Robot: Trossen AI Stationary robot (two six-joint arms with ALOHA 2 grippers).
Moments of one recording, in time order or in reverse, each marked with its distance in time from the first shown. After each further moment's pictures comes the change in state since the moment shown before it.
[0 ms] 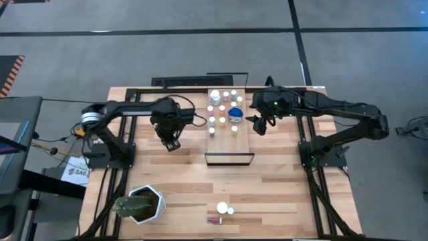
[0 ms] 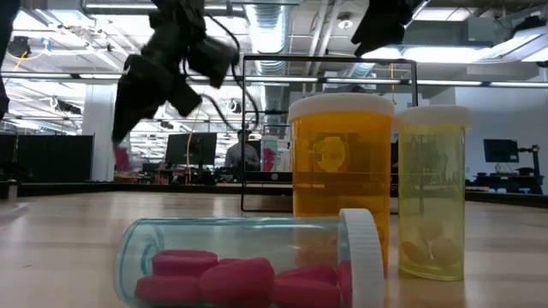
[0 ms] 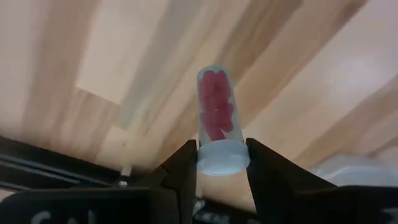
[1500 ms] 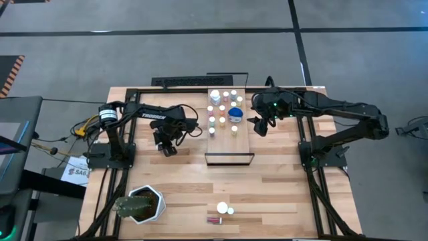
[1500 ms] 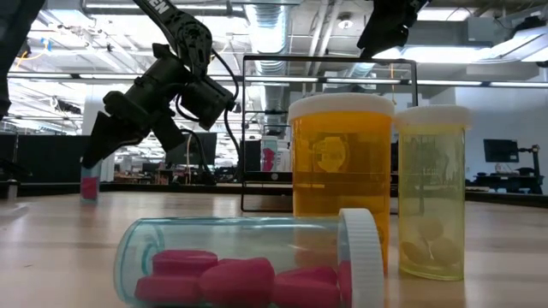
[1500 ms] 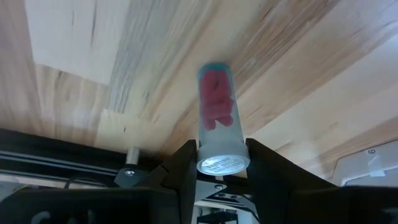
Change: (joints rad) left arm 0.006 0.190 -0.096 0.005 -0.012 0.072; right arm 0.000 0.001 0.000 -0.042 0.000 0.009
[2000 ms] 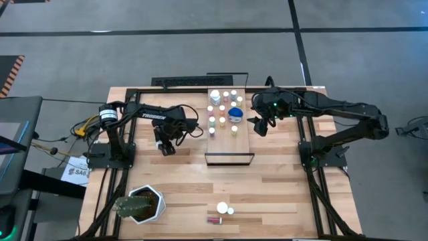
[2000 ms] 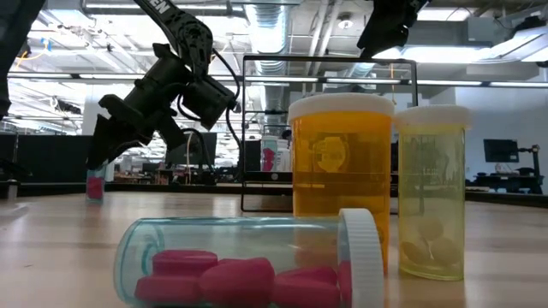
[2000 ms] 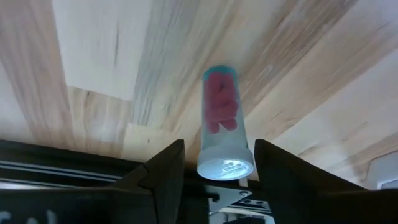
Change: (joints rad) left arm 0.000 0.001 0.000 0.005 -0.070 0.090; right arm 0.000 0.000 0.000 -0.001 0.000 -0.001
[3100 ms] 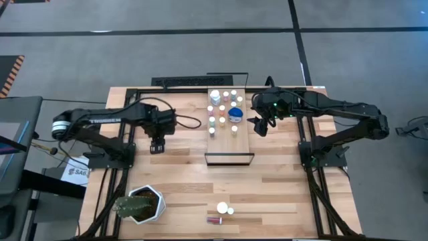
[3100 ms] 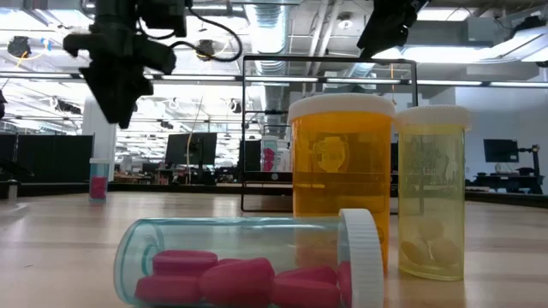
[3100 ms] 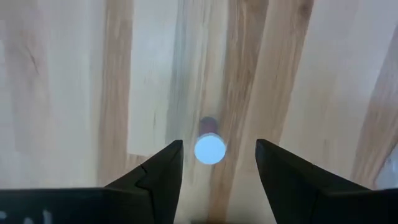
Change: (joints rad) left arm -0.068 -0.570 -0.119 0.201 -0.047 0.172; right arm 0.000 0.000 0.000 0.002 -0.001 -0.008
